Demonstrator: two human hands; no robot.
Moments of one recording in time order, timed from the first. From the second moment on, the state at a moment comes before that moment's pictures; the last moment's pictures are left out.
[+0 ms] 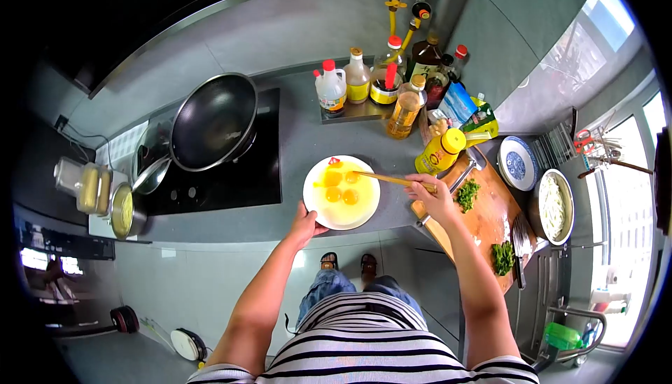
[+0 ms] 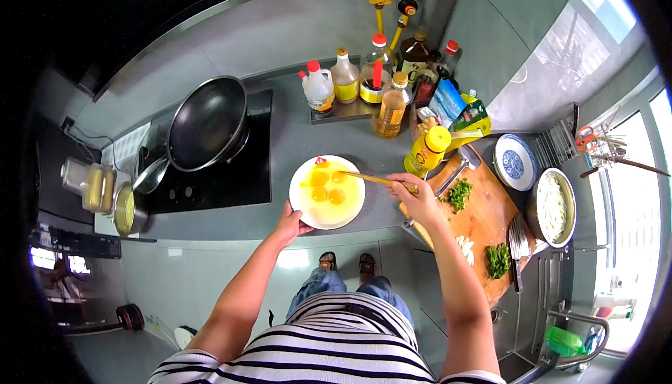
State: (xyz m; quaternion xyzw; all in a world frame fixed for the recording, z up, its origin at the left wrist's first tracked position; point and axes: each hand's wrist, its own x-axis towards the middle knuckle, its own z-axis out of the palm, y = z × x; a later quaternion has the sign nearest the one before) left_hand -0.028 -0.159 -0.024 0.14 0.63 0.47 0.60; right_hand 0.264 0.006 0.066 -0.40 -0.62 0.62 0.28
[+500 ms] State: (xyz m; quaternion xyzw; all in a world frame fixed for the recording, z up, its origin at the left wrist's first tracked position) left_hand 0.013 -0.180 0.058 0.15 0.66 0.54 0.50; right_hand 0.300 0.017 0.121 -0.33 -0.57 0.70 0.26
